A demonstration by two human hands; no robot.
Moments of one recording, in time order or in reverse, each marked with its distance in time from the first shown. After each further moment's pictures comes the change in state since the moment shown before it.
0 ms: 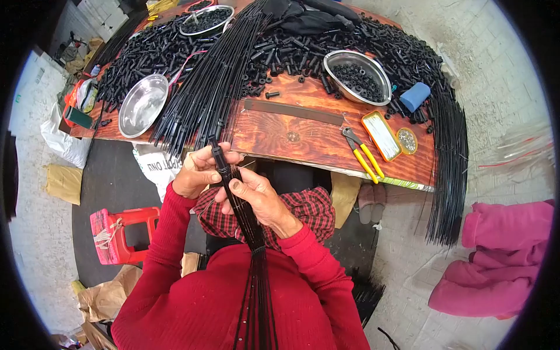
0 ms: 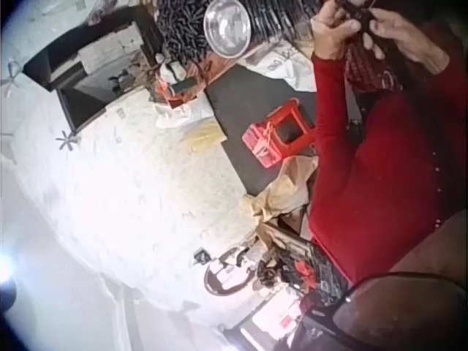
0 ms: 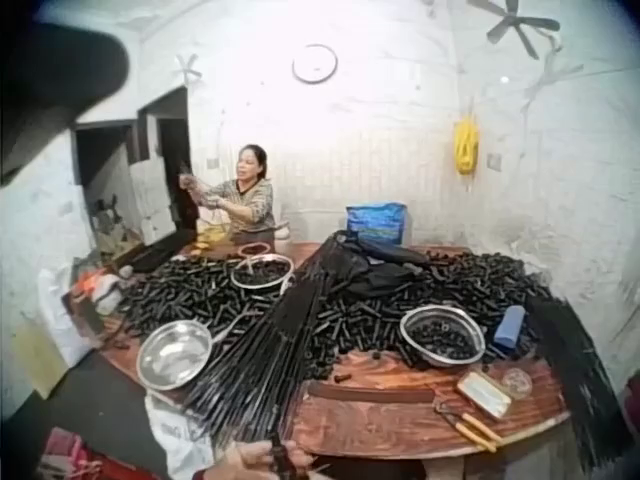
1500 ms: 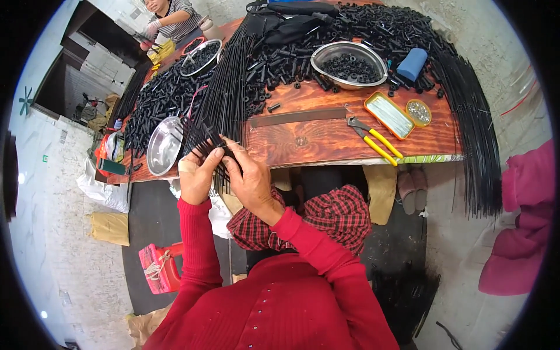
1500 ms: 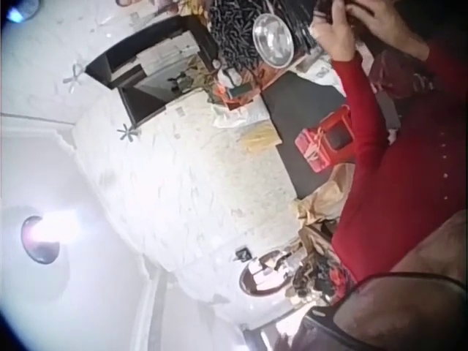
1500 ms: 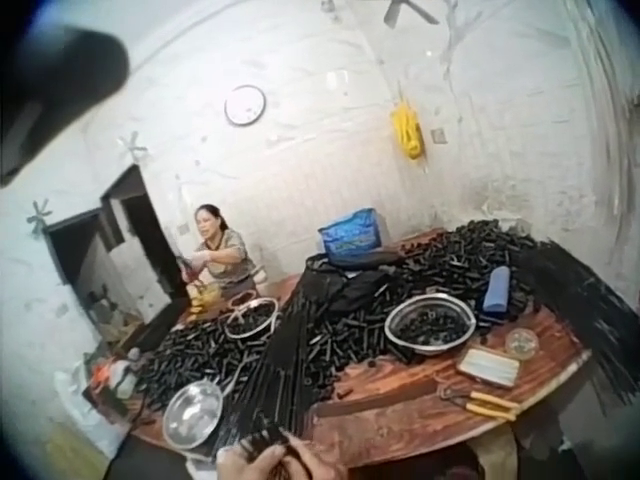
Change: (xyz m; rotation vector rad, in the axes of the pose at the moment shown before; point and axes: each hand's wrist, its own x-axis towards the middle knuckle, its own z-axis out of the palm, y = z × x) left_hand 0.037 0.042 0.043 0.520 0.522 0.221; right_hand 0.055 -0.014 0.026 -0.718 0.627 -0.799
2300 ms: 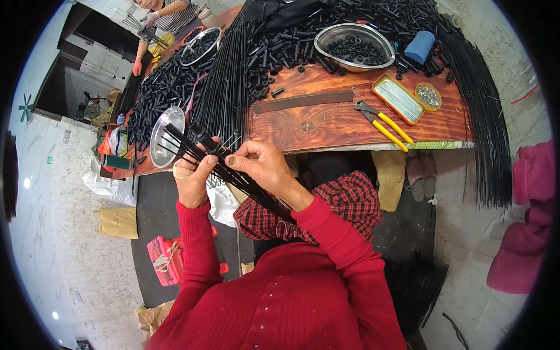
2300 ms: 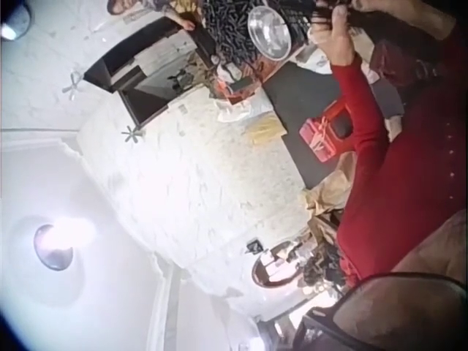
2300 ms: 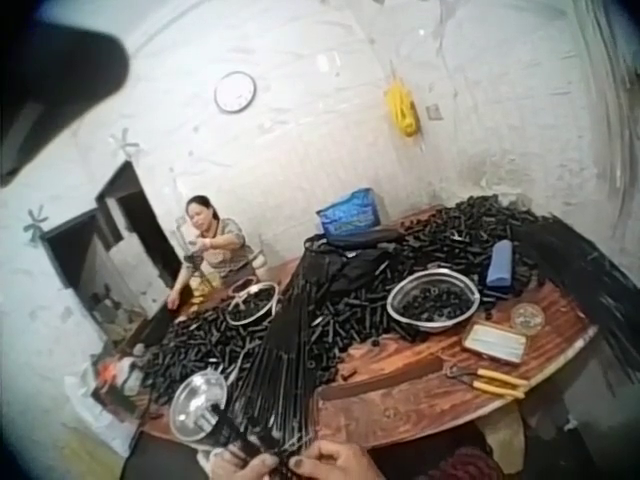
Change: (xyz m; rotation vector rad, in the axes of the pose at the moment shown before) left_hand -0.026 0.004 -0.017 -0.017 -0.059 0.022; right_hand 0.006 0.009 -0.033 0.415 -0.352 0.380
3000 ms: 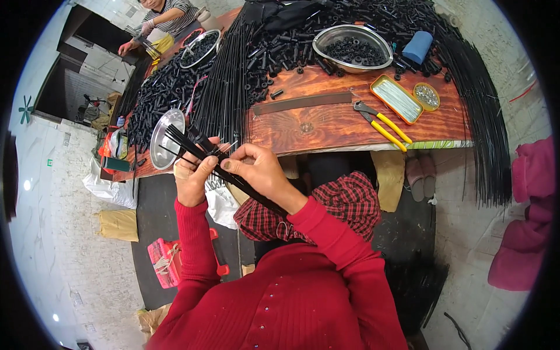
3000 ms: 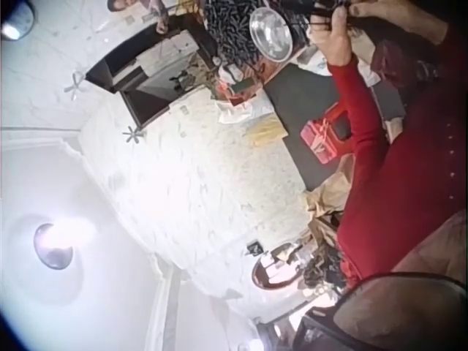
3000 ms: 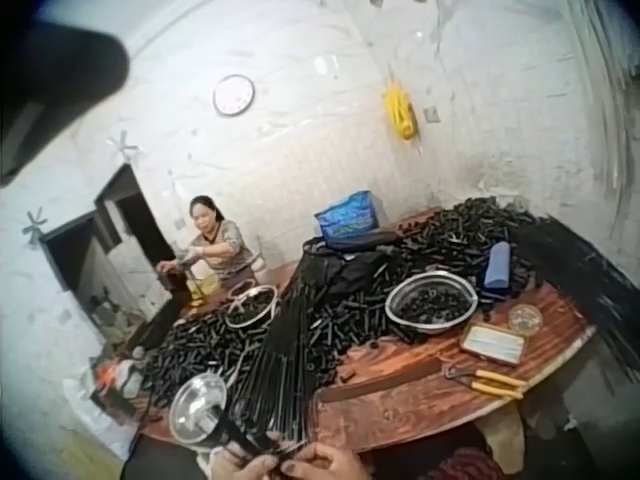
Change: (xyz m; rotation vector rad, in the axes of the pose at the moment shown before) left_hand 0.005 0.007 -0.001 0.011 -0.091 -0.040; right_hand 0.001 0.016 0.013 0.097 0.055 0.003
